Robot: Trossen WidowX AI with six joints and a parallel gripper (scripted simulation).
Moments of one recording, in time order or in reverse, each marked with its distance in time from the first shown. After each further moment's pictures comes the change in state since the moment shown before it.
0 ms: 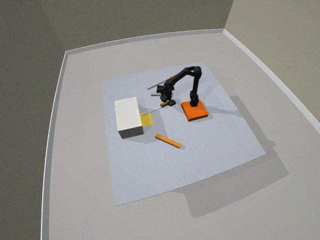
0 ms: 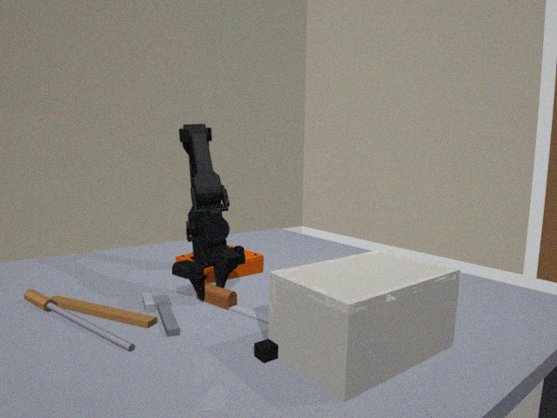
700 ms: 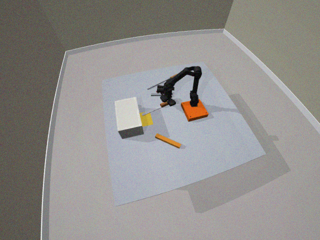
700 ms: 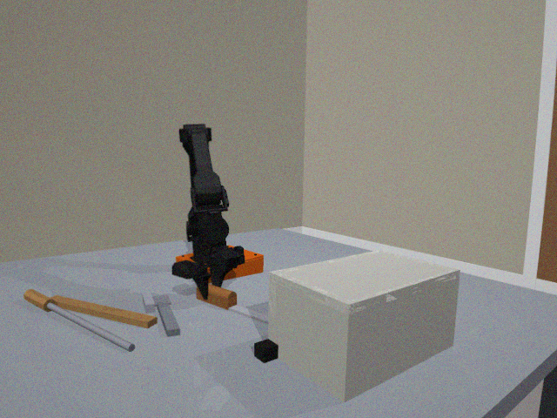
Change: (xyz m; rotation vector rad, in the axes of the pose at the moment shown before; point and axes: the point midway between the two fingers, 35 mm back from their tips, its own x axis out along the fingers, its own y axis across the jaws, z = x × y) arm 0.001 0.000 -0.001 0.001 0.000 0.001
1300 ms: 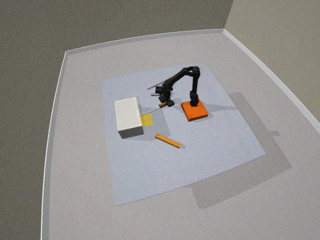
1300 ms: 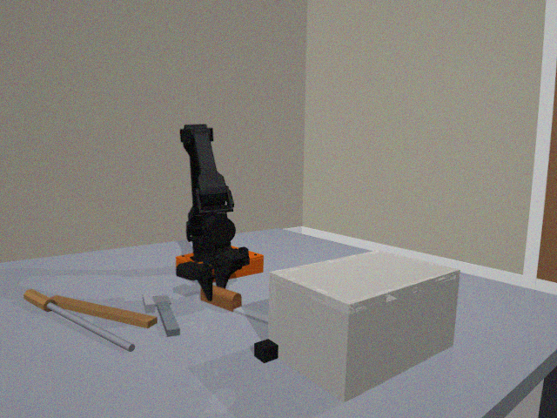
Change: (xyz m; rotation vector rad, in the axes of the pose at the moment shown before) arm 0.000 0.000 0.016 0.003 0.000 0.002
